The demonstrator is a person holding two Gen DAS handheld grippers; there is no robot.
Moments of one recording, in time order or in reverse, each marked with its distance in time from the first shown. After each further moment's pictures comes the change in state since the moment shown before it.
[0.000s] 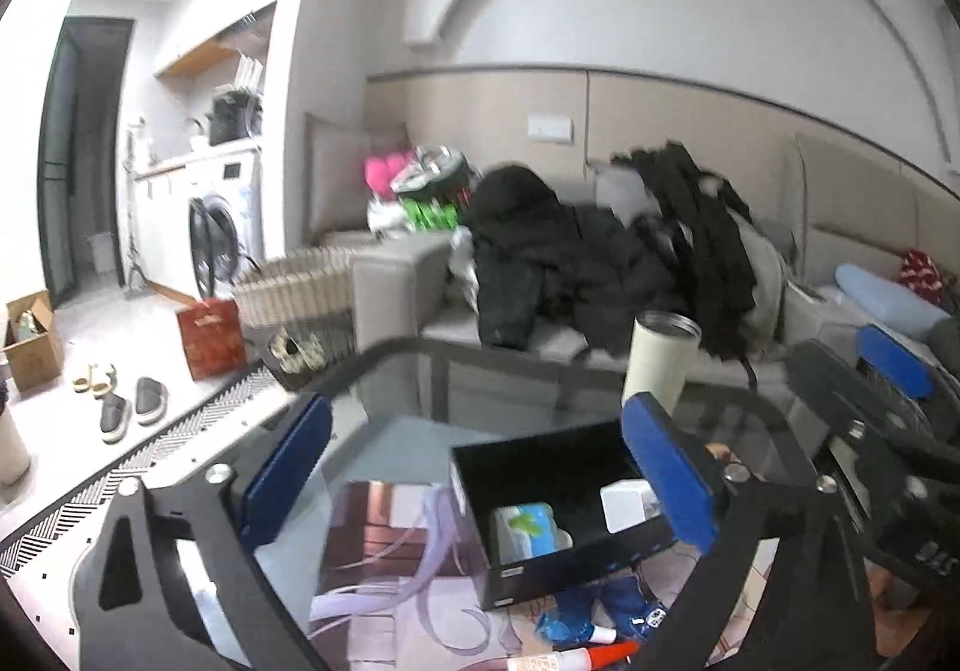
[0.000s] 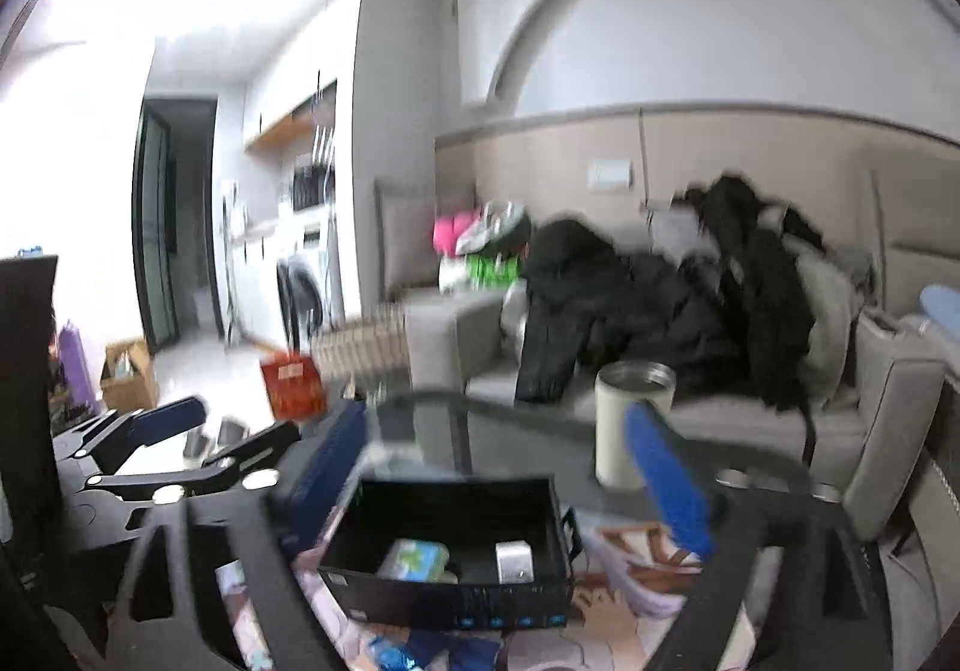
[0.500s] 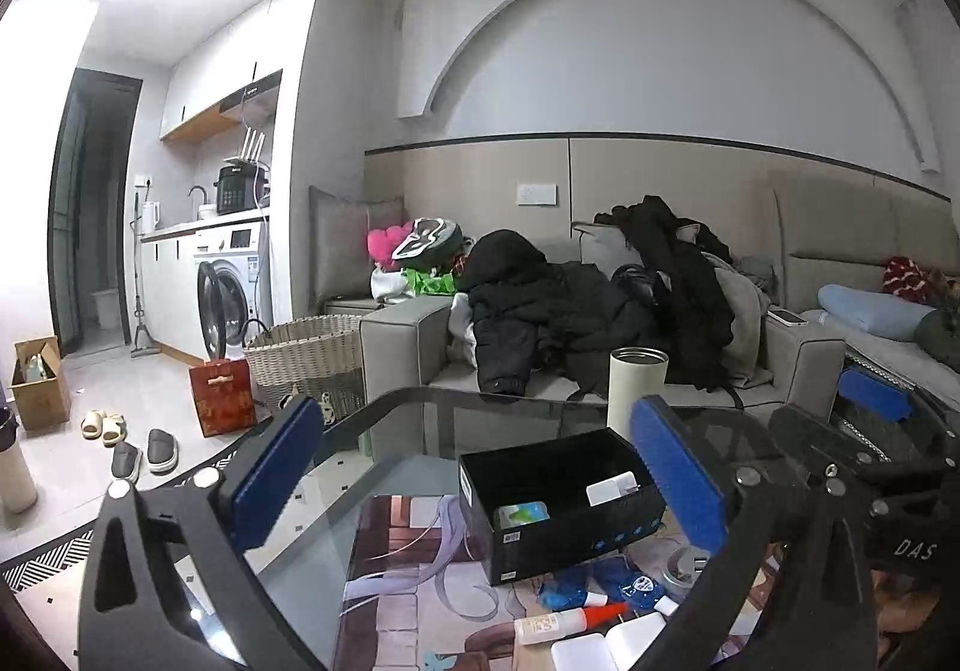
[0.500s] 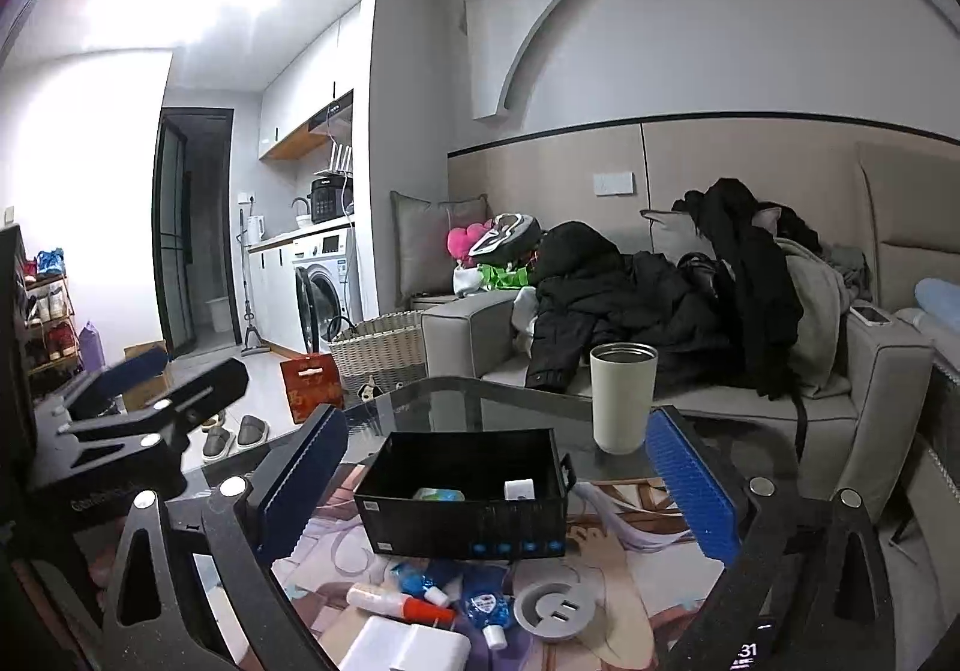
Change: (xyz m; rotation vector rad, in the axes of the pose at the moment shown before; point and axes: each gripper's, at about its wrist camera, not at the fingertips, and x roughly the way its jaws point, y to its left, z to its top) left arm -0.079 -0.005 -0.027 0.055 -0.158 -0.021; right arm -0.091 0.000 -0.030 -0.002 0.001 0.037
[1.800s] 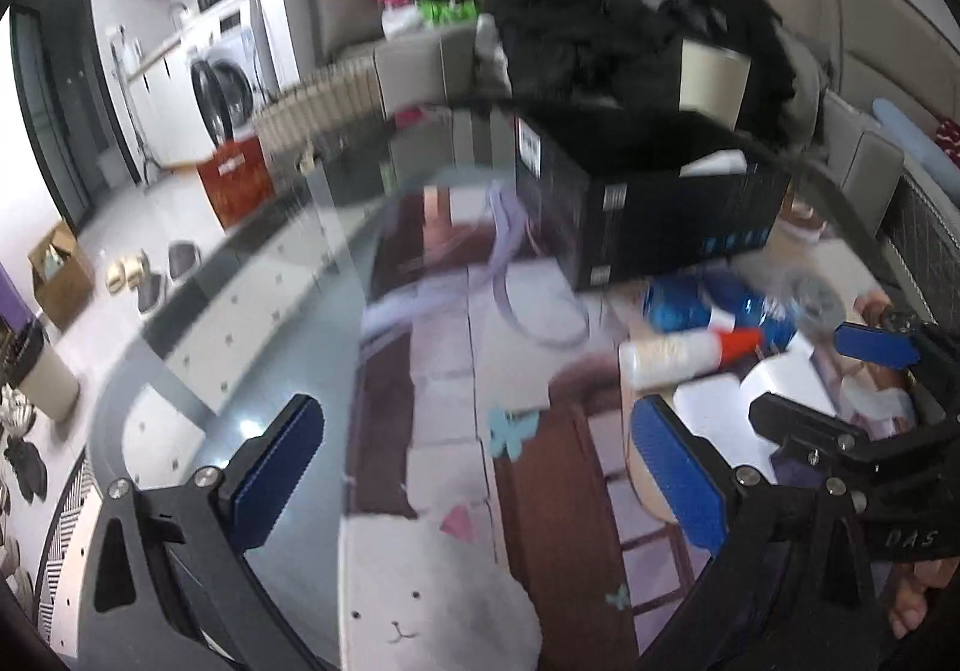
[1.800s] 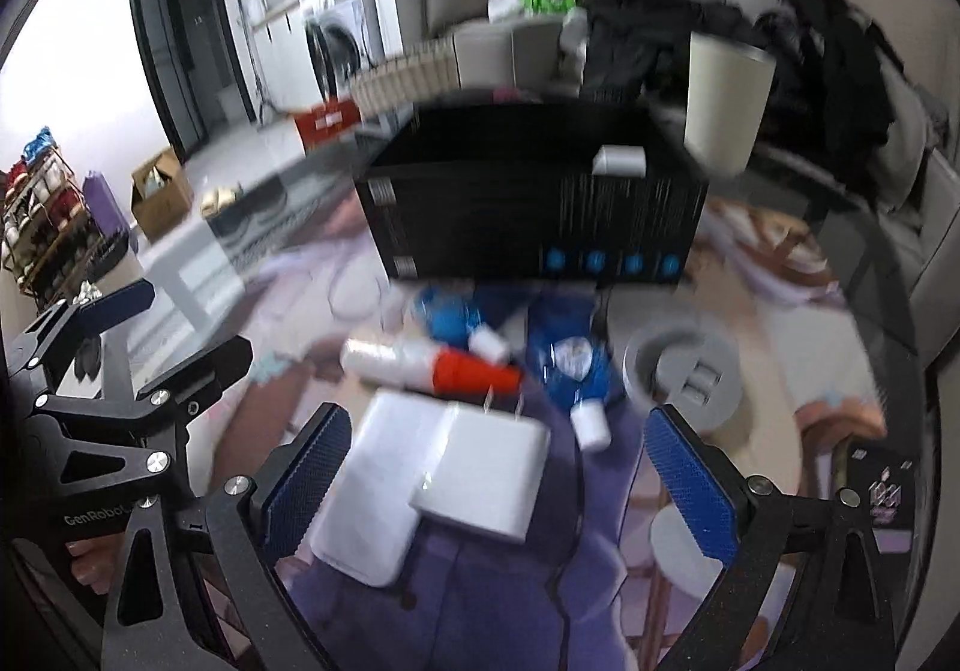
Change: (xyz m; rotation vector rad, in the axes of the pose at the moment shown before) left arm 0.069 0.023 -0.114 0.032 0.678 0.070; right arm 0.124 0.025 -0.115 -0.008 0.717 0.087
